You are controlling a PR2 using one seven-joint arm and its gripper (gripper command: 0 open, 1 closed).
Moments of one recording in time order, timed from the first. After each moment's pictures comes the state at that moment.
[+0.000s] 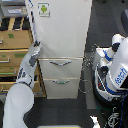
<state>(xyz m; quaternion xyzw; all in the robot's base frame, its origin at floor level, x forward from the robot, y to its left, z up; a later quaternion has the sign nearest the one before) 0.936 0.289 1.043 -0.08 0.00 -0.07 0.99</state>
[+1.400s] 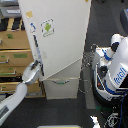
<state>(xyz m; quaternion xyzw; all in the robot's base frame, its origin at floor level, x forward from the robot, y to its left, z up) 0.712 0.245 1.085 -0.19 -0.07 -0.26 0.94</state>
